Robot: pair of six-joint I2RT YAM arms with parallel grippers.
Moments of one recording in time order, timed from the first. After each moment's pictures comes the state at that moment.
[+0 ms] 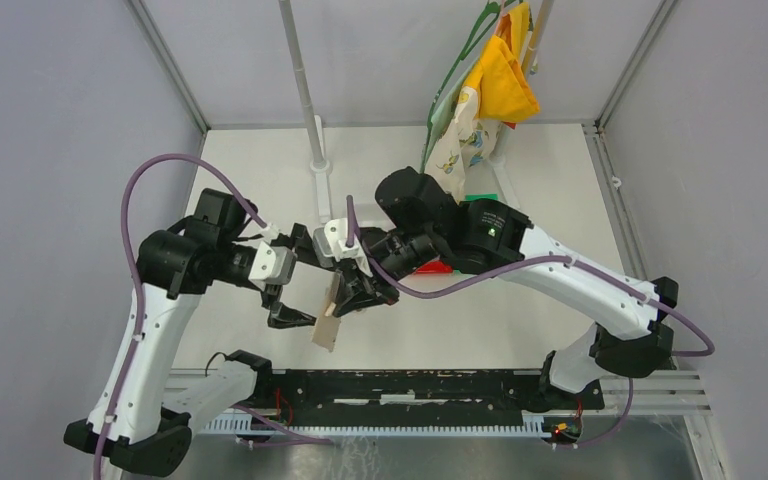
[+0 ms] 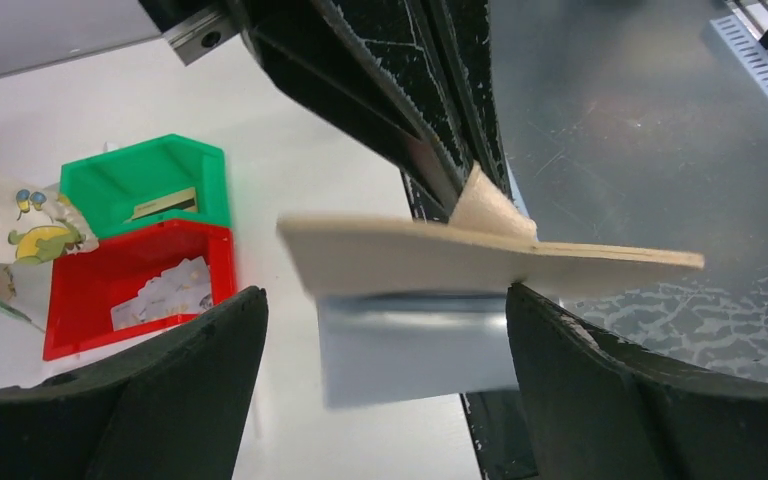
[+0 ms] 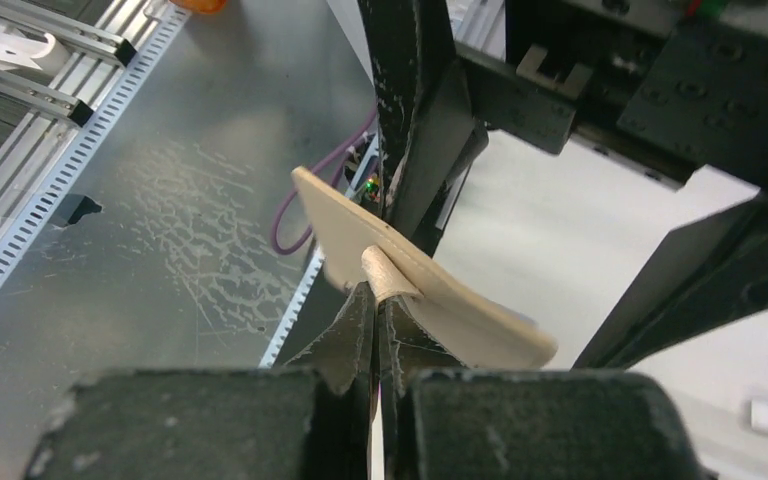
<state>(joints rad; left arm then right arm) -0.32 0.98 1.38 -1.46 1.25 1.19 1.17 1.53 1.84 -0.84 -0.73 -0.35</state>
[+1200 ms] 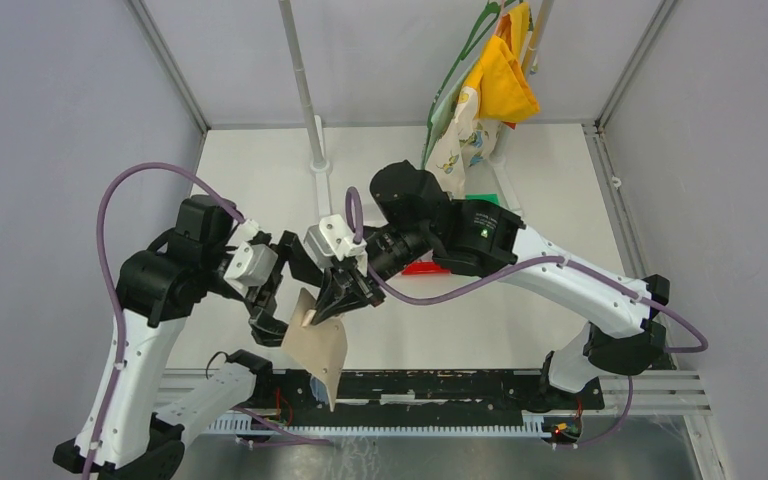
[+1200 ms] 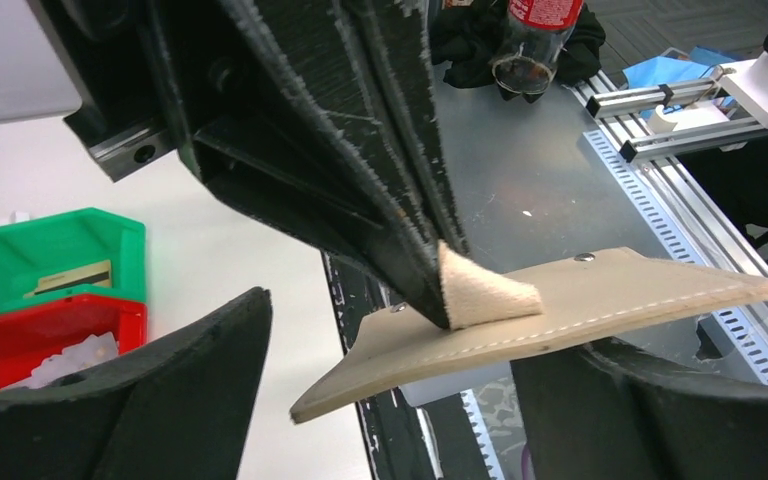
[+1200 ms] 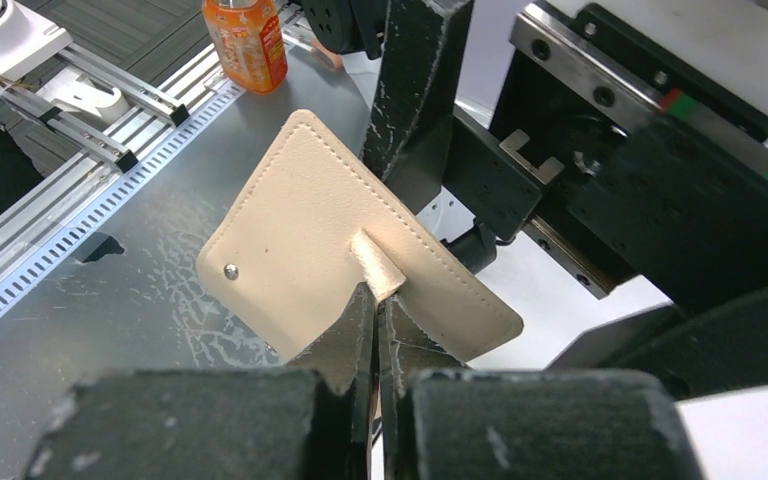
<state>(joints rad) -0.37 0.90 1.41 -1.37 1.42 0.85 1.20 1.58 1.90 -0.66 -0.89 -0.33</state>
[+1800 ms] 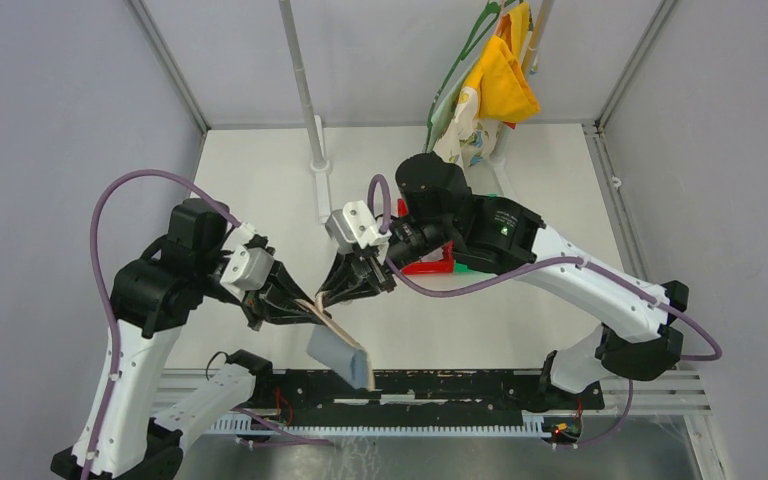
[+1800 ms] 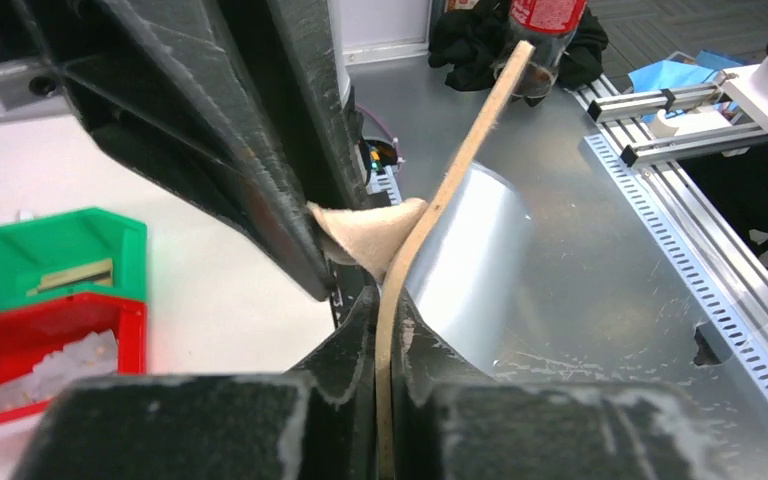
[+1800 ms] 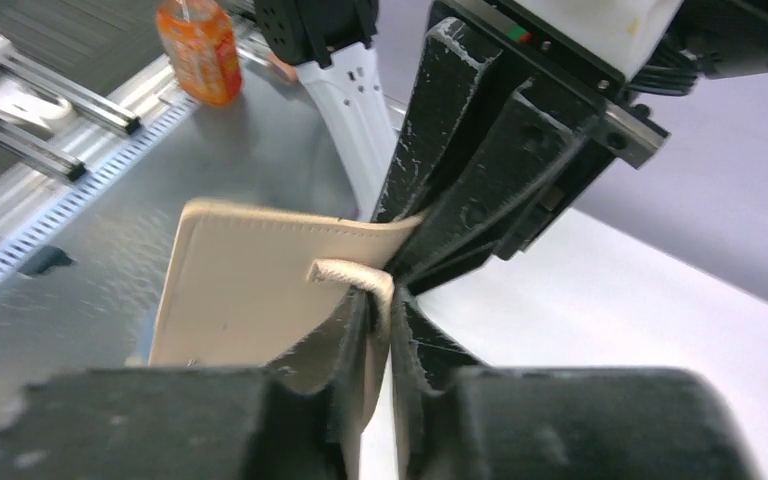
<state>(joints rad) -0.38 0.87 1.40 -1.30 1.42 0.74 1.15 1.52 1.85 -0.59 -0.87 -0.33</state>
